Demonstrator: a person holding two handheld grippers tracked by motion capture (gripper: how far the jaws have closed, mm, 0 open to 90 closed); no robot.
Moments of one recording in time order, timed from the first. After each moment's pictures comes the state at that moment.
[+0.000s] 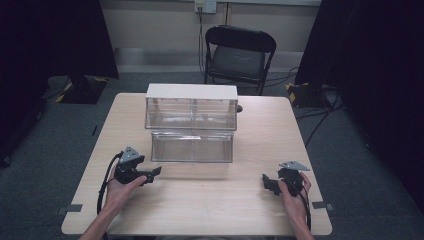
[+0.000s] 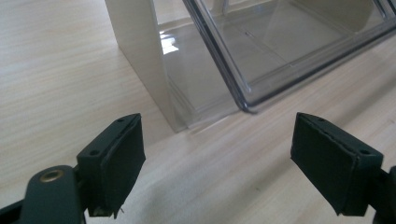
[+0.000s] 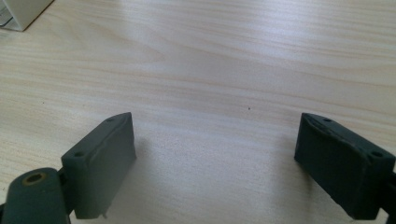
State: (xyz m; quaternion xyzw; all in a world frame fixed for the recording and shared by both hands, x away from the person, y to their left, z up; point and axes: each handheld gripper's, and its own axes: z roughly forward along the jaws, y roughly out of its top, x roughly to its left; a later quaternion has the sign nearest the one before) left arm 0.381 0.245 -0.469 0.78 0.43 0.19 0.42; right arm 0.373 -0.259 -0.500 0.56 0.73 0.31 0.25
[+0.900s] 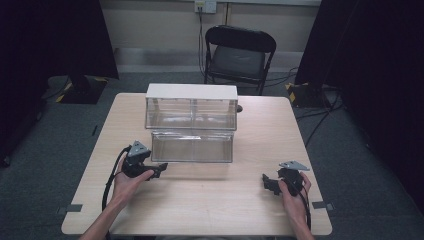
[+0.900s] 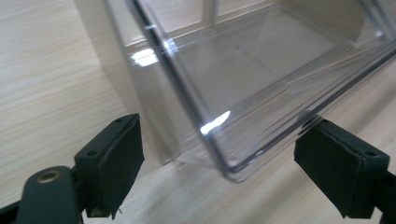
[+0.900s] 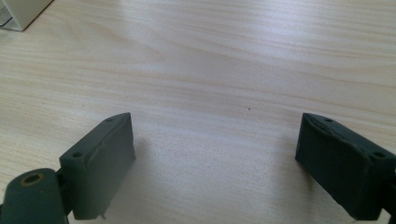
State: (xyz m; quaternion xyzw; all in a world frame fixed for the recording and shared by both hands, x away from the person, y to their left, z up) left arm 0.398 0.228 -0.463 0.79 0.41 0.18 0.42; right arm 0.373 -0.259 -0.500 0.56 0.73 0.31 0.25
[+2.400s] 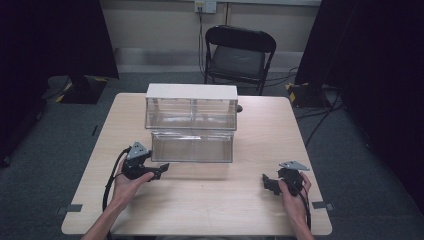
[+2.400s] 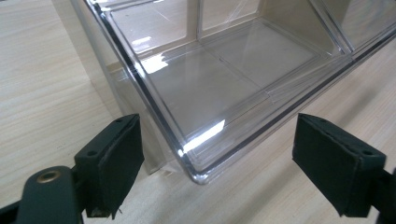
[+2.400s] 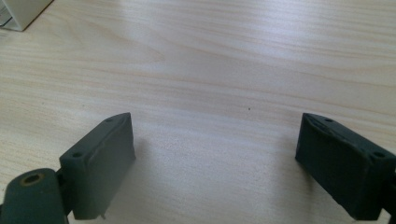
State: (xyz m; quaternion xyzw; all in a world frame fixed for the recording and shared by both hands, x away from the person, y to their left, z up) left arm 0.390 0.225 -0.458 0.78 0.40 0.19 0.44; right arm 0.373 -0.259 -0.500 0.56 0.73 0.31 0.25
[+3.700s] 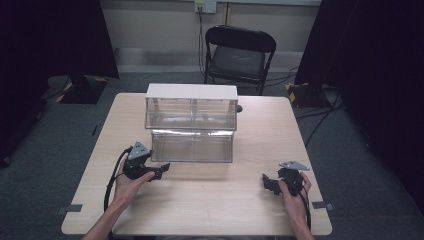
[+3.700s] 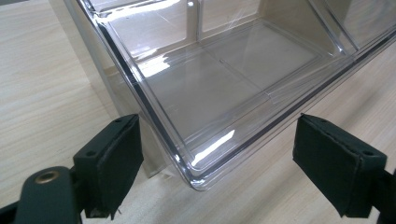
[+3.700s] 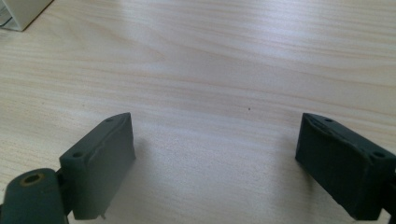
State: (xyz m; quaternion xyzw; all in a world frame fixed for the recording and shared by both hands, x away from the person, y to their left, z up) left arm 0.390 0.223 -0.458 0.79 0.39 0.19 0.44; right arm 0.373 -0.259 -0.500 0.56 0.73 0.31 0.25
